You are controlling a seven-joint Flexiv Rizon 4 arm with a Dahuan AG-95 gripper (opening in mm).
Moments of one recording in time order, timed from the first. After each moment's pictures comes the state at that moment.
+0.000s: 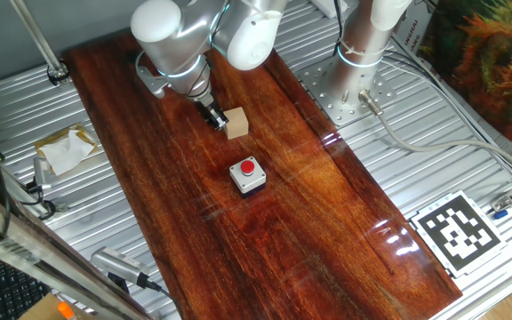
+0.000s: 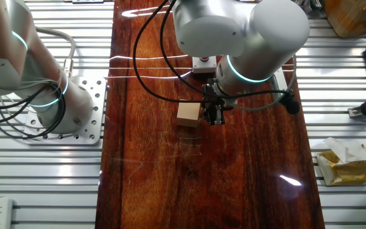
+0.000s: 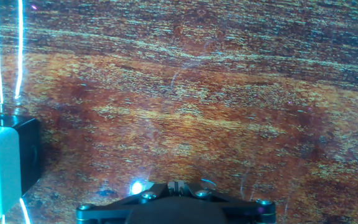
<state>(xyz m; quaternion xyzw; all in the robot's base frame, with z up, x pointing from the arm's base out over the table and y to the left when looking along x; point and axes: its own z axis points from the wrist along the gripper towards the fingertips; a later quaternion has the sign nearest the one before) 0.420 -0.030 0.034 0.08 -0.99 -0.02 0.11</state>
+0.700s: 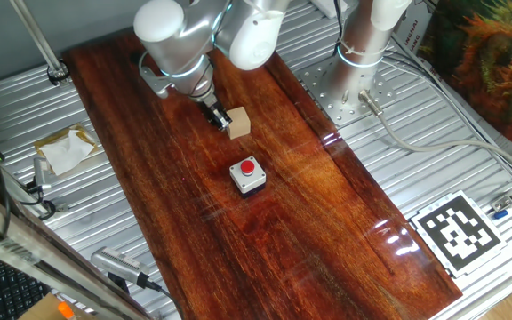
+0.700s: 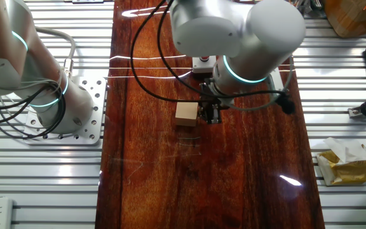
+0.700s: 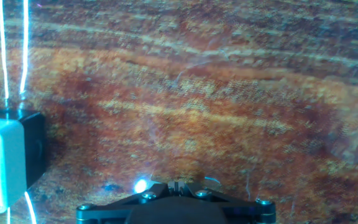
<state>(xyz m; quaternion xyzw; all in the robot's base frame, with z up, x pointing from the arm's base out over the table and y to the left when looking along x) 0.411 -0.026 0.033 0.08 -0.99 -0.03 0.11</state>
